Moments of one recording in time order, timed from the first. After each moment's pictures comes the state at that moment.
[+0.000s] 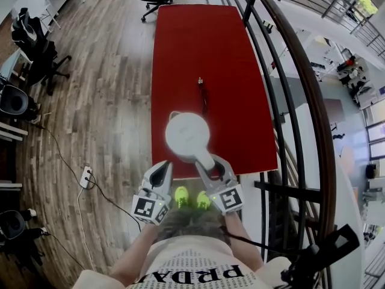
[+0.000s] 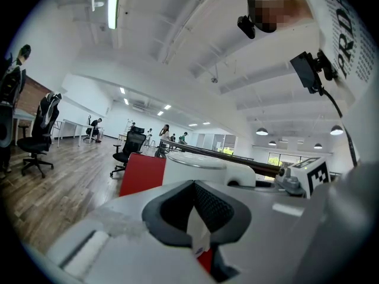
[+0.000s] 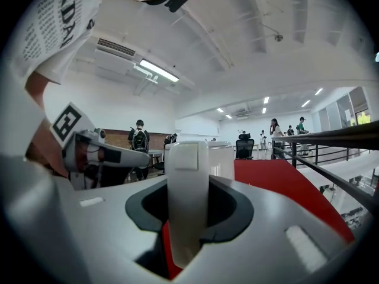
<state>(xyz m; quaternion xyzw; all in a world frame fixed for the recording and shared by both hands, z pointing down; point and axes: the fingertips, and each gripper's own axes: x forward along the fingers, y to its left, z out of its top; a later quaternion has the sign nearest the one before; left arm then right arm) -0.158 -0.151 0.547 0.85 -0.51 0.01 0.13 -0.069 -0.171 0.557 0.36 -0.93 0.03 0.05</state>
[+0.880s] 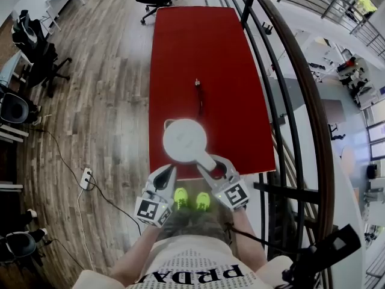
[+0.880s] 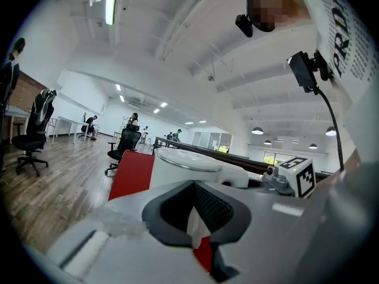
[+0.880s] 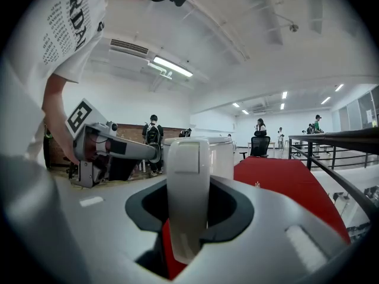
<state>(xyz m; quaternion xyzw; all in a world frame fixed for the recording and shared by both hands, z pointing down) -0.133 -0.145 0.549 0.86 -0.50 0.01 0.14 -0.055 -0.167 0.574 0.28 -0.95 0.01 0.10</state>
